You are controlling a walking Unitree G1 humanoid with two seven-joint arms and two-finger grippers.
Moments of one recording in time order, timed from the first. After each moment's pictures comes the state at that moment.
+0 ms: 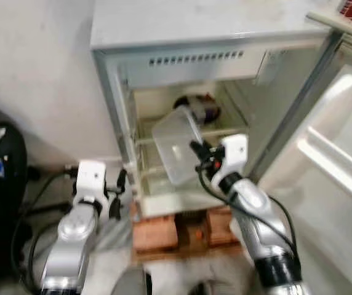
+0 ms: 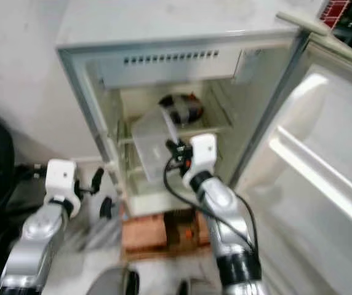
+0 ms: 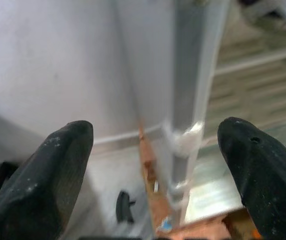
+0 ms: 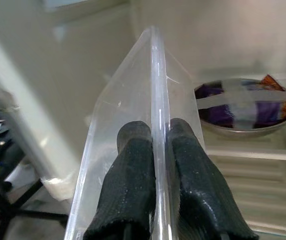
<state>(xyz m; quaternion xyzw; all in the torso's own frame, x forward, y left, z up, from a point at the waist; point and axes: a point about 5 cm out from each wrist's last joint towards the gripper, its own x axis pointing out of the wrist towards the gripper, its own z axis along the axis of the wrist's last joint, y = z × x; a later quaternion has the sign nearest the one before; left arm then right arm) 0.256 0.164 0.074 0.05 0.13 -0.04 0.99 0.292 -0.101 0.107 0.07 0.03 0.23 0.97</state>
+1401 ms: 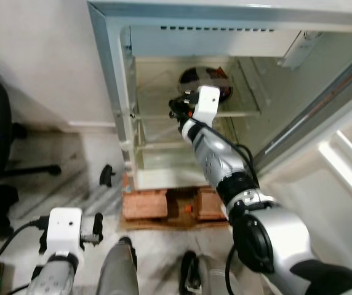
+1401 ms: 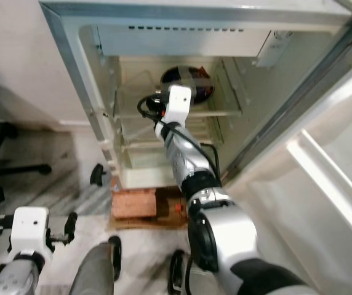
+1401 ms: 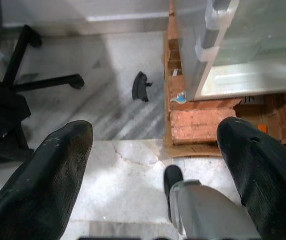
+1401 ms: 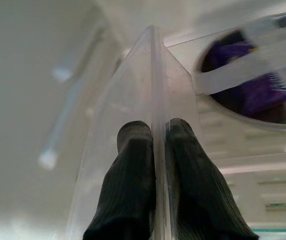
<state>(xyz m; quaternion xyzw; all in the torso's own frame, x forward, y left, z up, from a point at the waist) 0.150 0.193 0.068 0.07 0.25 0.05 0.96 0.385 -0.039 0.156 0.21 0.05 0.15 0.97</state>
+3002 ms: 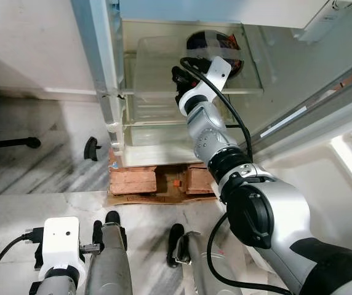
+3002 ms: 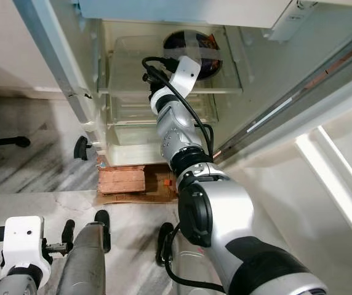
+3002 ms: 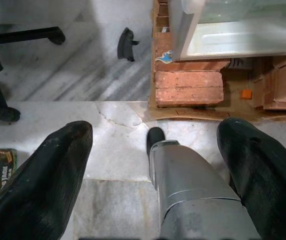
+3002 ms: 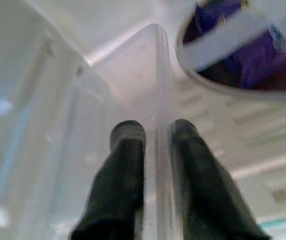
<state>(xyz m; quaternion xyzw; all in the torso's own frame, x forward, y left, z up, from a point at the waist) 0.129 0.176 0.090 0.05 0.26 0.08 0.96 0.397 -0.022 0.194 0.30 0.02 0.14 0.94</state>
